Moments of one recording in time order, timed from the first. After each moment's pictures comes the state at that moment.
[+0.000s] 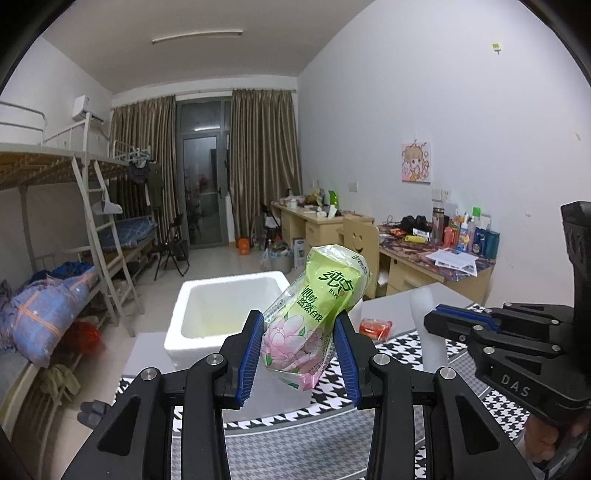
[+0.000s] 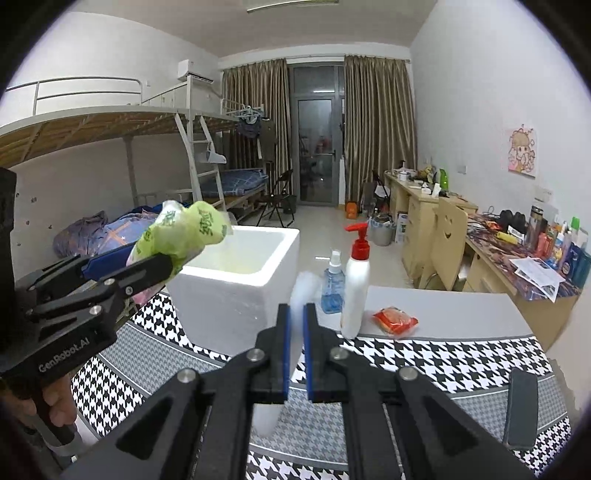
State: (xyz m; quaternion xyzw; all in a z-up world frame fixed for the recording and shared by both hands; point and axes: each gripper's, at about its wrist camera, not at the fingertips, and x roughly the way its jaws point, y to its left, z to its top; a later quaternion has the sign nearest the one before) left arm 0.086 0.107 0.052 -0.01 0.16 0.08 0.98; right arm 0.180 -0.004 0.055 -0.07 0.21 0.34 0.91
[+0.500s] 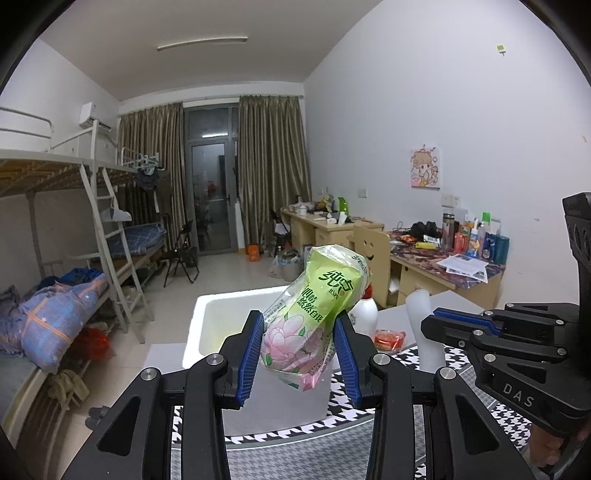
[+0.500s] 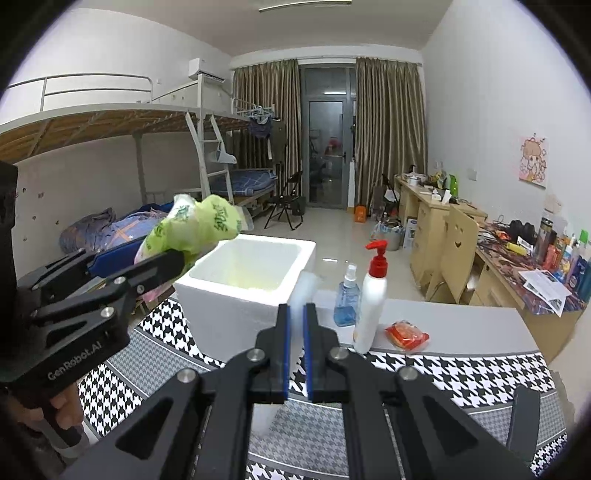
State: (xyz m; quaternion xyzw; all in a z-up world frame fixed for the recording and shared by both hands) left arm 0.091 0.120 0.061 0.00 0.15 0.10 0.98; right arm 0.182 0.019 0.069 -0.08 0.21 0.36 0.91
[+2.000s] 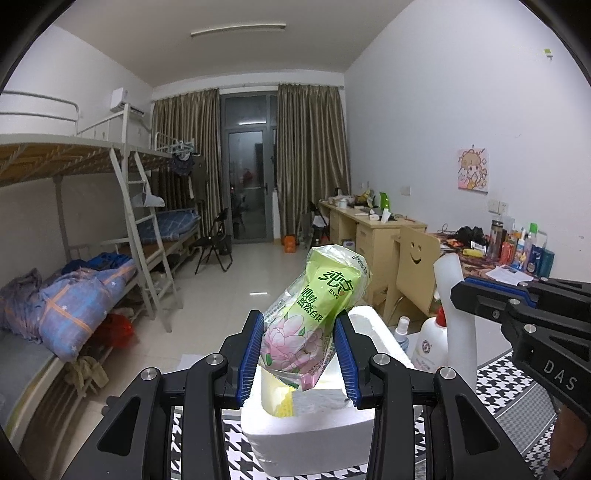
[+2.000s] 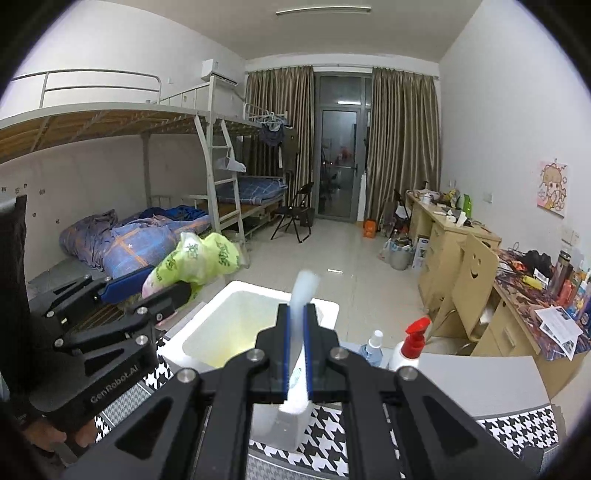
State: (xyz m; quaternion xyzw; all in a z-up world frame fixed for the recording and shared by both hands) left arm 0.151 0.187 0.067 -0.02 0.16 0.17 0.97; right arm 0.230 0.093 0.099 -0.10 0.18 0.38 0.90
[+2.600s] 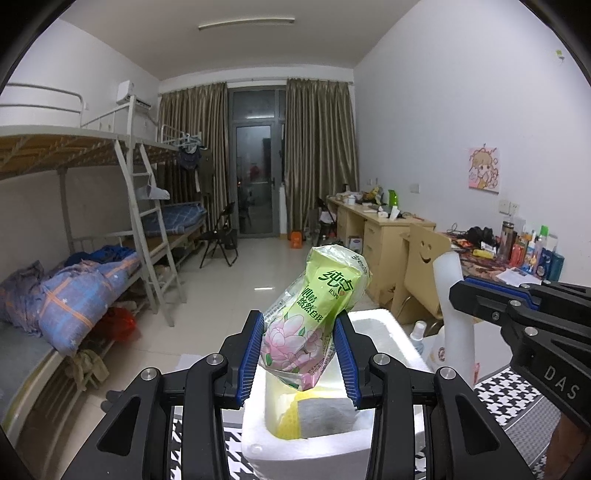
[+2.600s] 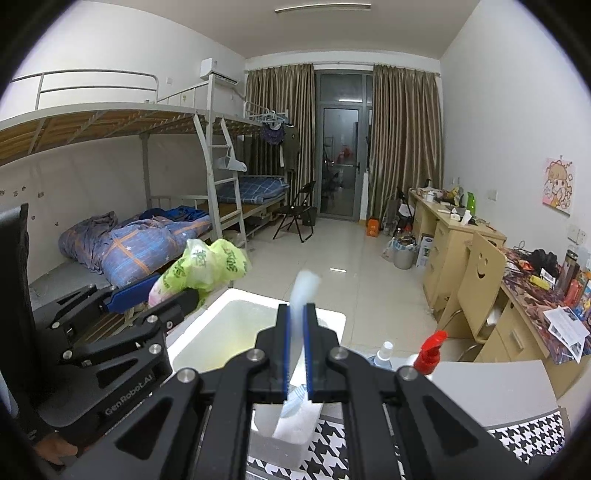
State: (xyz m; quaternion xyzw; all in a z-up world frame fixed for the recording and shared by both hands) left arm 0.170 0.204 0.060 -0.03 0.17 0.19 0.97; right arm 0.251 0.115 0.091 -0.09 0.19 0.38 0.90
